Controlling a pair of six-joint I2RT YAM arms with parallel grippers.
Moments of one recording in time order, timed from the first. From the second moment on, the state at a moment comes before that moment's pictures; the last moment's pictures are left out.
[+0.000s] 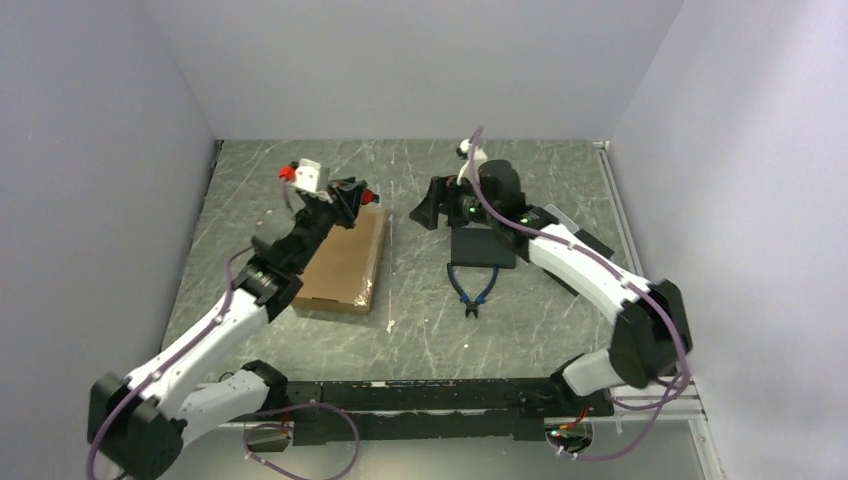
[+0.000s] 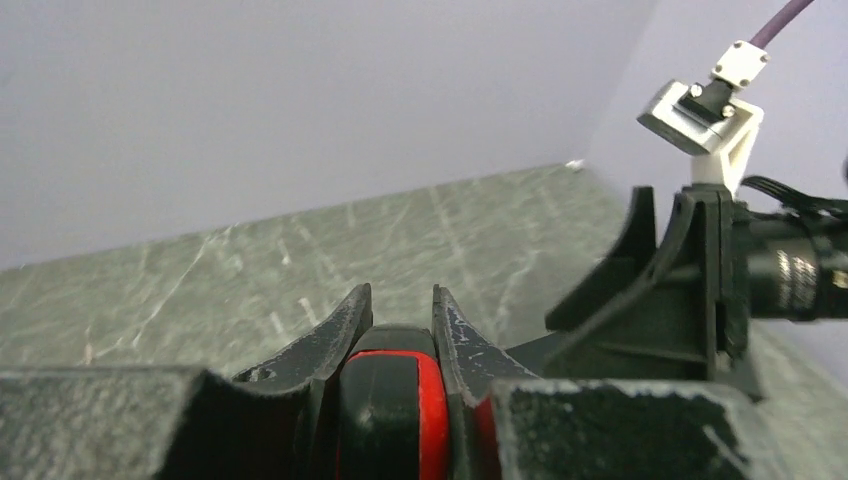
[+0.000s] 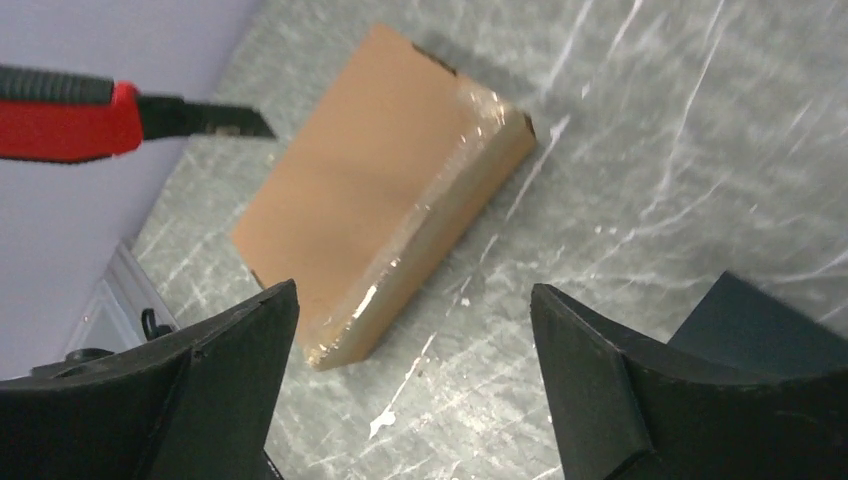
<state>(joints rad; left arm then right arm) -0.54 0.91 0.77 0.34 -0.03 -0.19 0.56 1.39 1.11 -0.08 -0.30 0.43</state>
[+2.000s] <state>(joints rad) -0.50 1.49 0.73 0.69 -0.06 -0.10 0.66 2.05 1.07 0.56 -0.56 0.98</state>
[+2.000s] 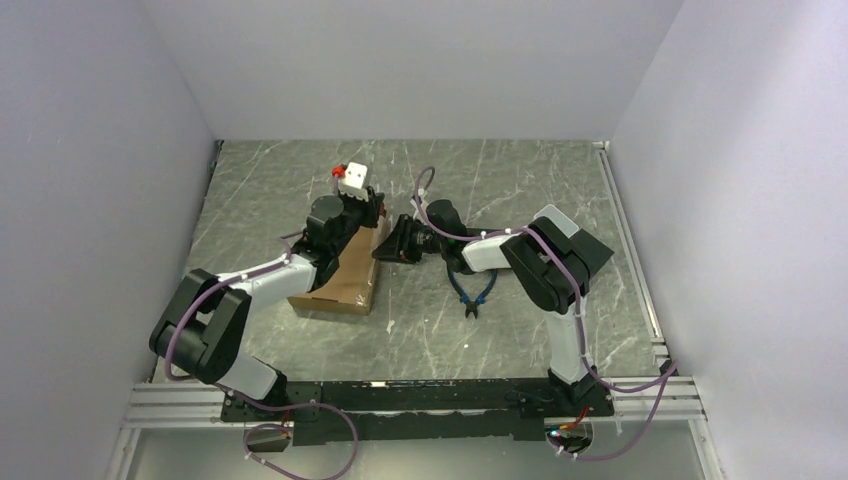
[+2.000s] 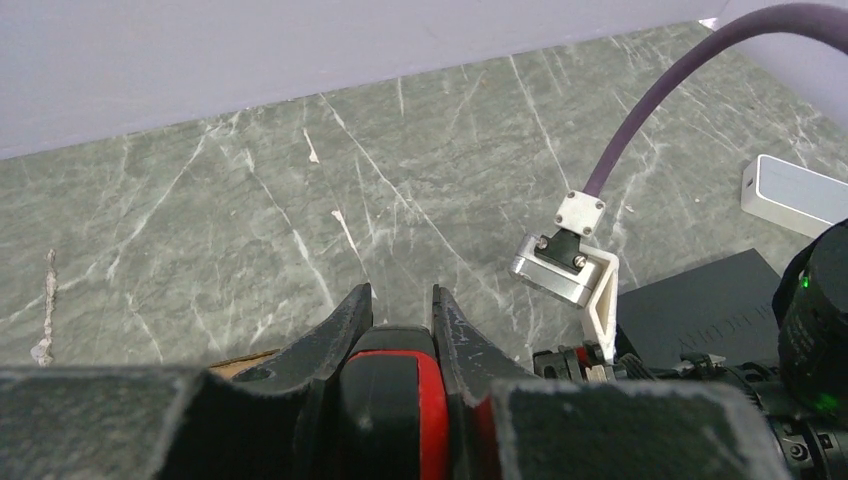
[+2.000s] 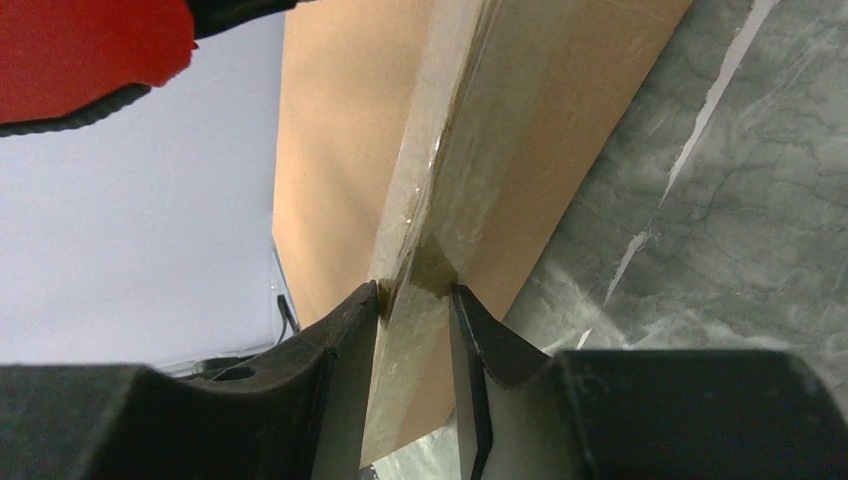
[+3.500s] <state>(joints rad) -0.50 1.54 0.80 0.69 -0.11 -0.07 0.66 2.07 1.06 0.60 -0.59 1.00</state>
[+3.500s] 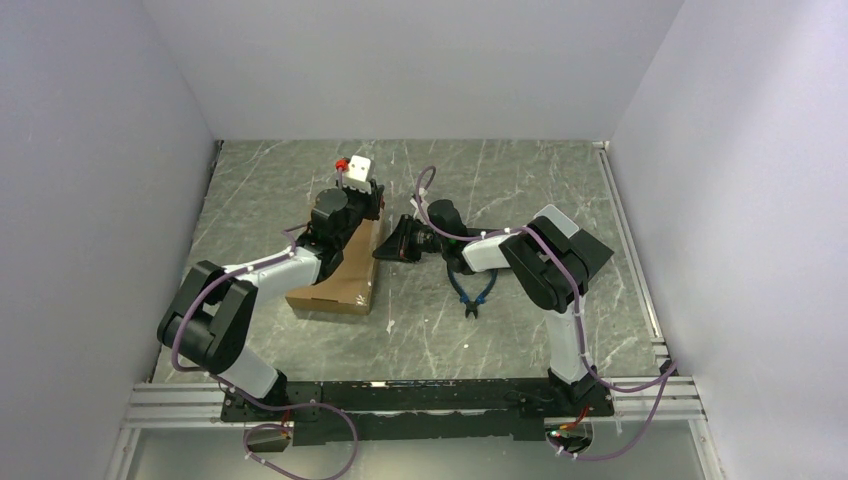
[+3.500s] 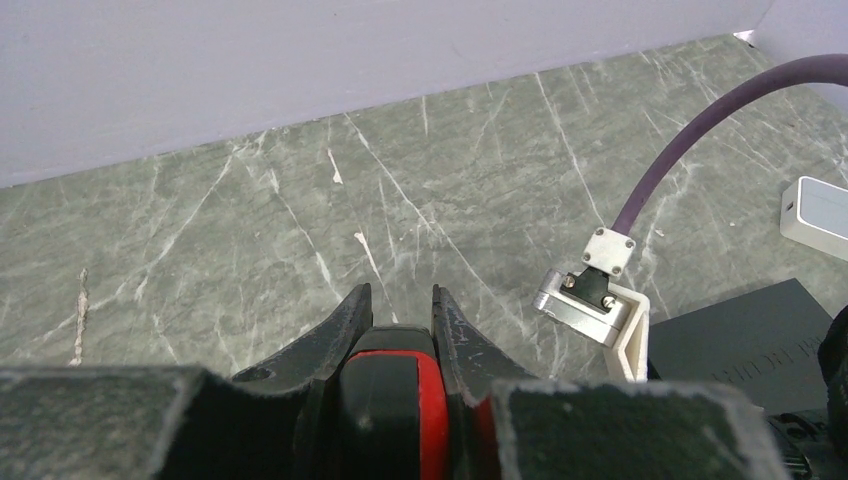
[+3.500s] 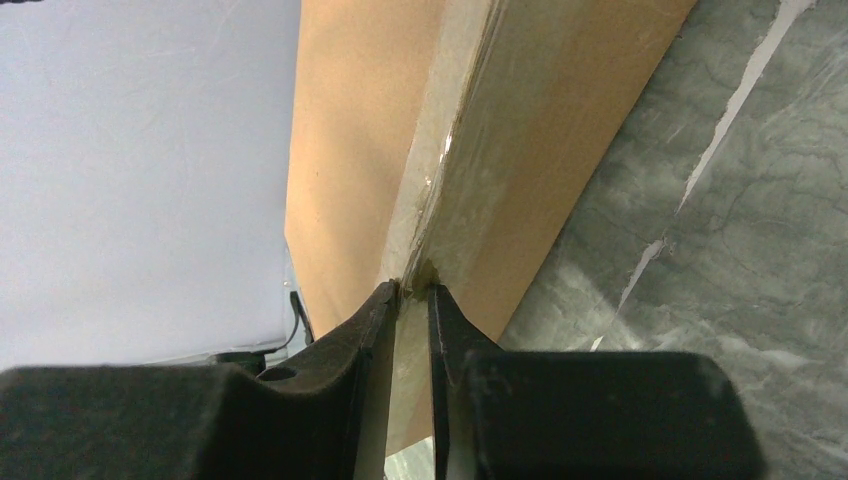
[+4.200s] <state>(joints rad) -0.50 1.56 0.80 0.69 -0.12 -0.07 0.66 2.07 1.06 0.61 -0.59 1.00</state>
